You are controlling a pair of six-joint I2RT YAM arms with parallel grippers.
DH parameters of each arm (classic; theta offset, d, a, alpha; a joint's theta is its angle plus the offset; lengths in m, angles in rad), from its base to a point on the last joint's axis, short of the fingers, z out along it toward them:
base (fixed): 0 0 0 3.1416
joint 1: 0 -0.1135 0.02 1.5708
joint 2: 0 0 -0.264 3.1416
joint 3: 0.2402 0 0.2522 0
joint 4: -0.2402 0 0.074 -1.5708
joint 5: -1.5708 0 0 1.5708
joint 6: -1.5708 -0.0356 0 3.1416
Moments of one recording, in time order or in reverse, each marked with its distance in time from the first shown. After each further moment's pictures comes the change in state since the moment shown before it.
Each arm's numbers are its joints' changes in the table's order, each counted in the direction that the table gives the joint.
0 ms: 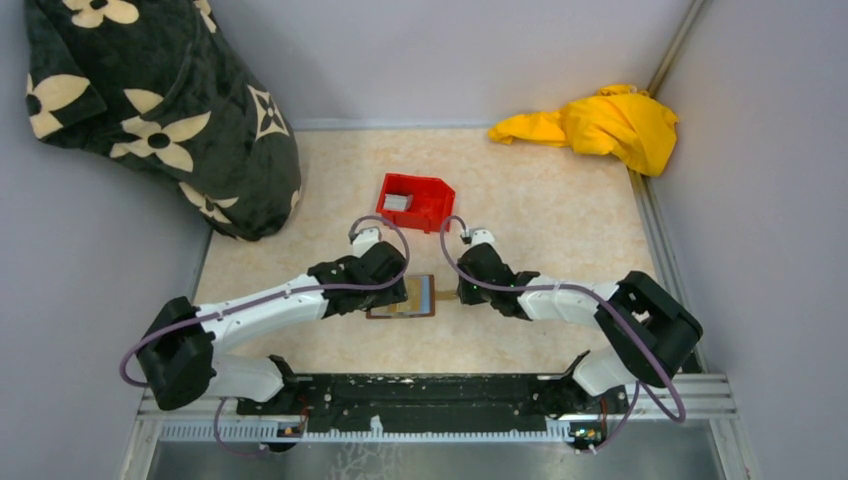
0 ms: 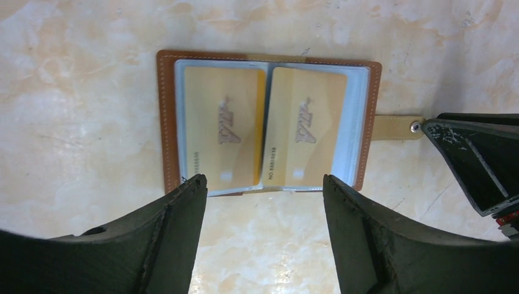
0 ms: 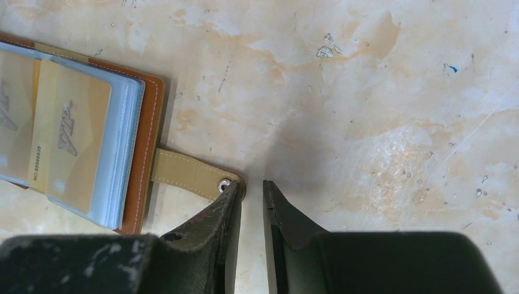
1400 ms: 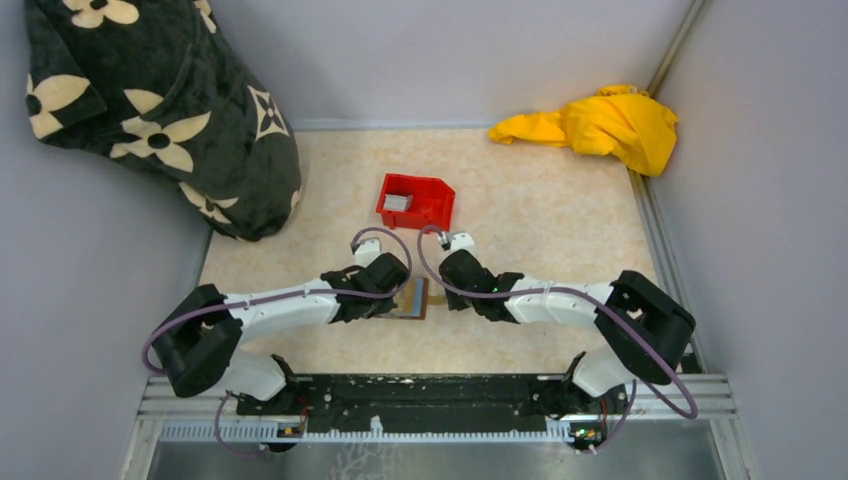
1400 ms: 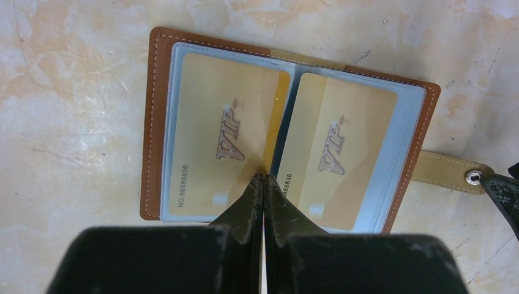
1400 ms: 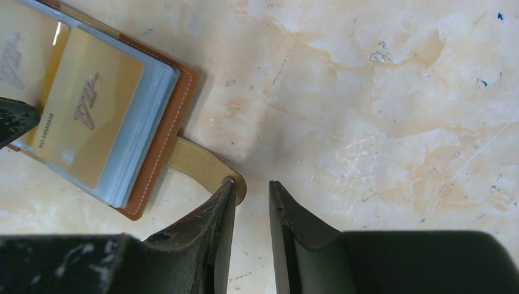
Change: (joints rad) left arm -0.007 0.057 -0.137 0.152 0.055 0.006; right arm -0.140 0.019 0.095 -0.117 -0.128 0.028
